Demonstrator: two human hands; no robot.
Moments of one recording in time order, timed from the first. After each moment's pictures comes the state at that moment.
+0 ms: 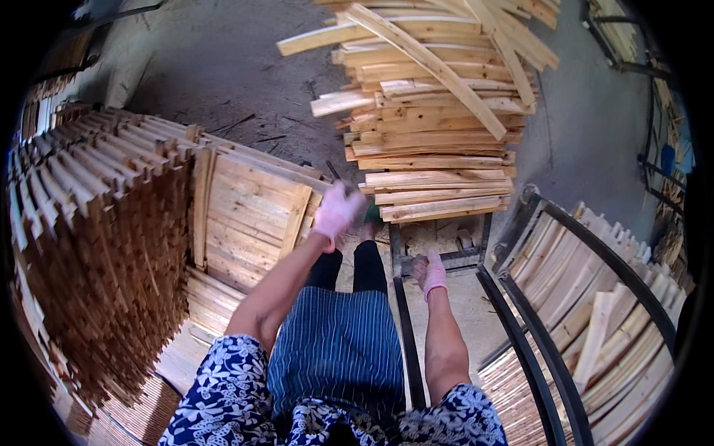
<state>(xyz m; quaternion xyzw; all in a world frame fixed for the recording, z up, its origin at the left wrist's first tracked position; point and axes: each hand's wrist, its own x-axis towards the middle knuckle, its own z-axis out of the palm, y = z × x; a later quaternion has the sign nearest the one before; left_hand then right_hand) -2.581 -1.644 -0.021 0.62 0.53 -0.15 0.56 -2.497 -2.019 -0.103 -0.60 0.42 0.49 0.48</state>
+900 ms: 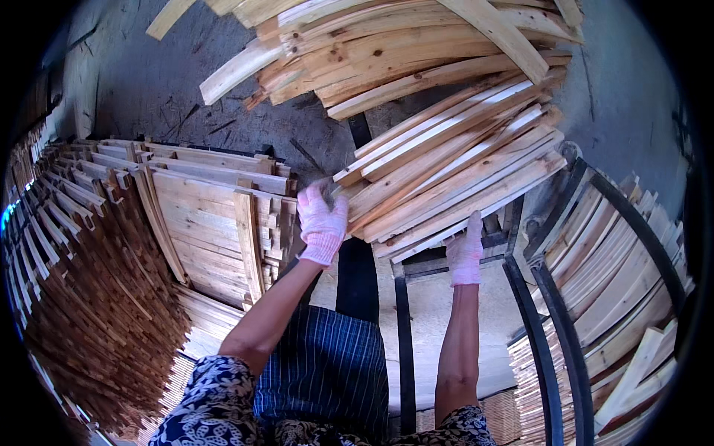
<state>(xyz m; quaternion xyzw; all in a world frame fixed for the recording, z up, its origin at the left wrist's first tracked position) -2.565 -1.759 -0.175 0.76 0.57 -0.09 0.30 -2.410 -2.016 -0.176 -0.61 0.37 0.33 0.62</state>
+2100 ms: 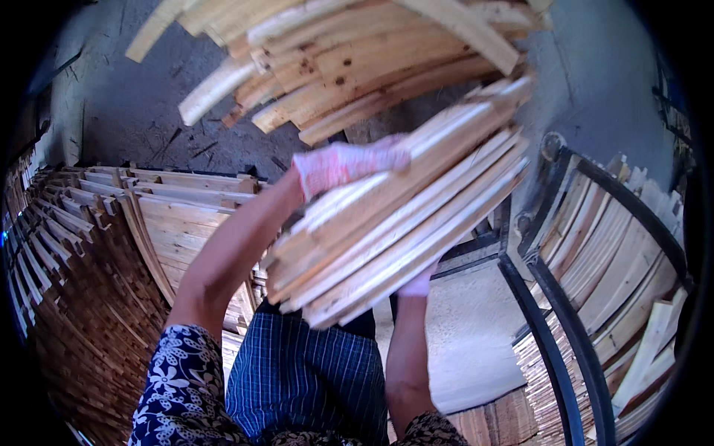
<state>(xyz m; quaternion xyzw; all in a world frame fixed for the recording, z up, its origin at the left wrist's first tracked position) -2.402 -1.668 -0.141 0.42 0.15 -0.35 0.83 -2.495 -1.963 -0.167 -0.44 0.42 0.29 0.74</state>
